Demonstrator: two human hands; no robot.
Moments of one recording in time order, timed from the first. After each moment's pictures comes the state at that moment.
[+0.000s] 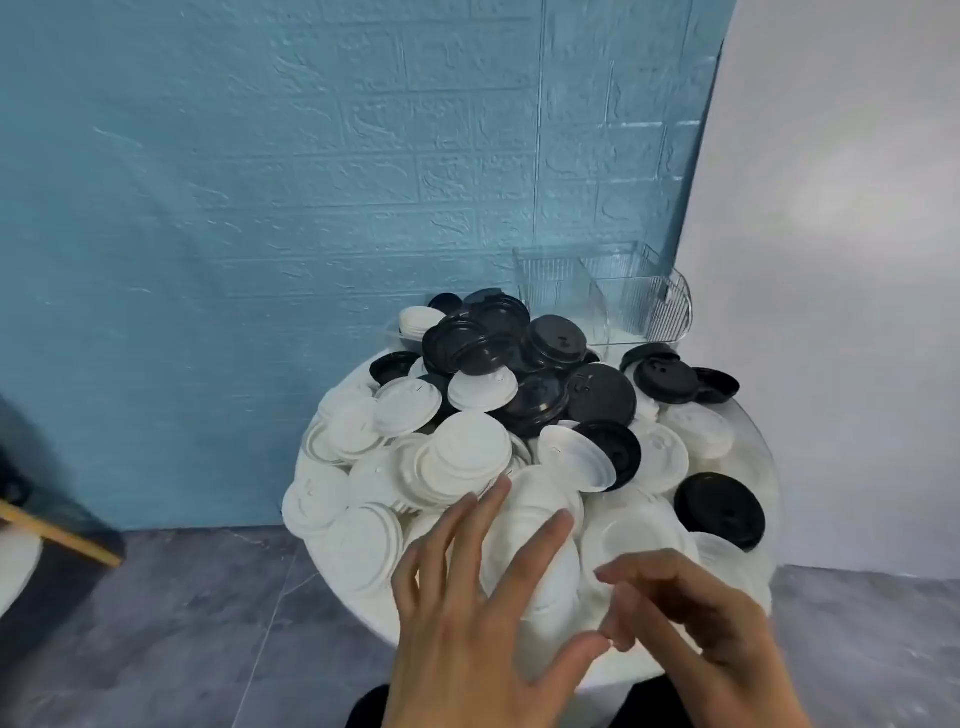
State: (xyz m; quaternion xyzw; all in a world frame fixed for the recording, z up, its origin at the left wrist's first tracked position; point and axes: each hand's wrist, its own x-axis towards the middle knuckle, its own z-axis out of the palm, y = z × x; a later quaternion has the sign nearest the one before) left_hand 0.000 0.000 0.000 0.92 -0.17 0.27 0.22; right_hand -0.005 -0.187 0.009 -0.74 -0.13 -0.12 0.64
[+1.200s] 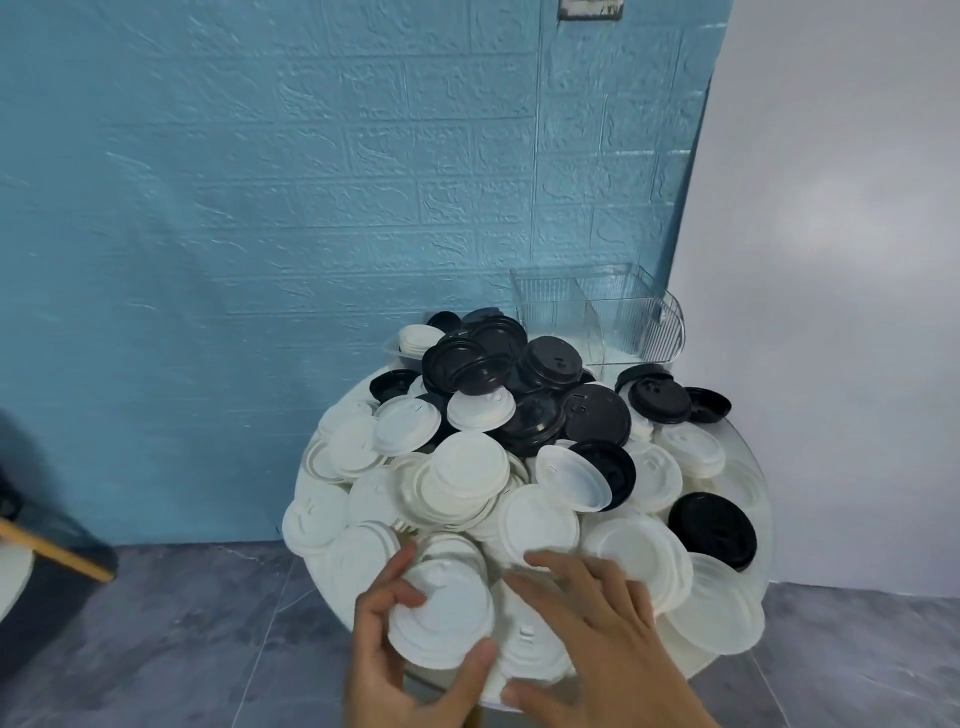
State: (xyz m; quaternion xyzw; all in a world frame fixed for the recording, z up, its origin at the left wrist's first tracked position) left_hand 0.001 0.026 -0.052 0.67 -0.04 0.30 0.68; right_hand 0.017 -0.157 -0.015 -0.94 -0.26 -0.13 0.17
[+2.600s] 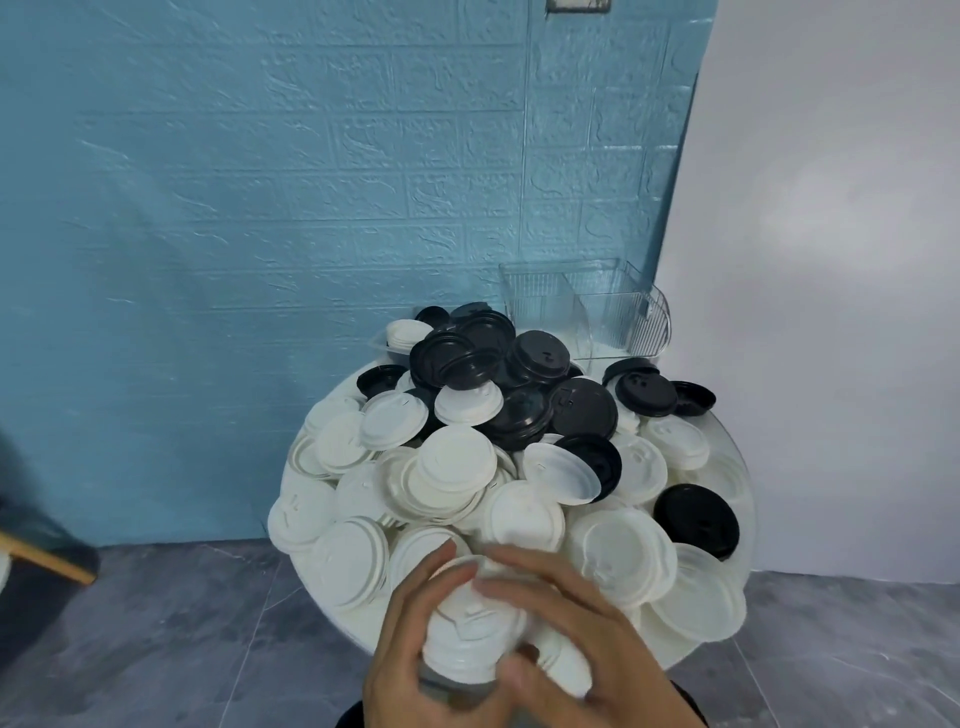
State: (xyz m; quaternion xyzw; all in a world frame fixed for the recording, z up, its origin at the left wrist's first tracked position) left_hand -0.013 -0.012 -0.033 0.74 -0.09 0.36 0.55; right_hand 0.006 -0.156 -0.004 -0.82 -0.34 -0.11 0.45
